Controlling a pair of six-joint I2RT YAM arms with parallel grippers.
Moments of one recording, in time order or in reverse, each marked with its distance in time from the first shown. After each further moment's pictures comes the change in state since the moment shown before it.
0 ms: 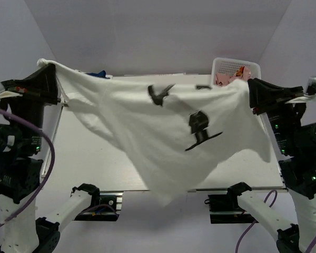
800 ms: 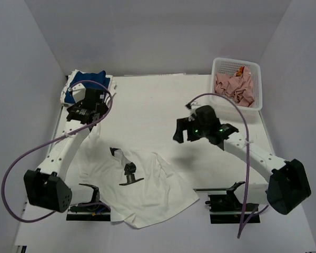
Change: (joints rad) left arm 0.087 0.456 -0.570 -0.335 -0.432 -0.385; right arm 0.164 0.541 -0.560 0.011 -0.278 0.105
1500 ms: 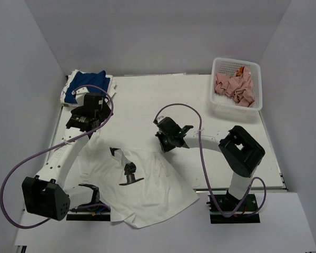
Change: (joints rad) left arm 0.000 -0.108 -0.117 0.128 0.155 0.062; right arm 0.318 0.523 0.146 0.100 0.165 -0.018
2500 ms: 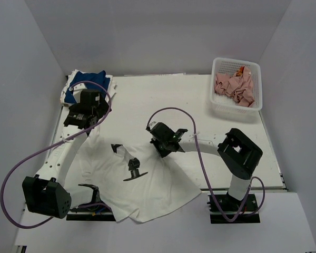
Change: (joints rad) left arm 0.036 0.023 0.043 0.024 0.038 0.030; right arm 0.092 0.013 0.053 -0.090 0.060 -0.055
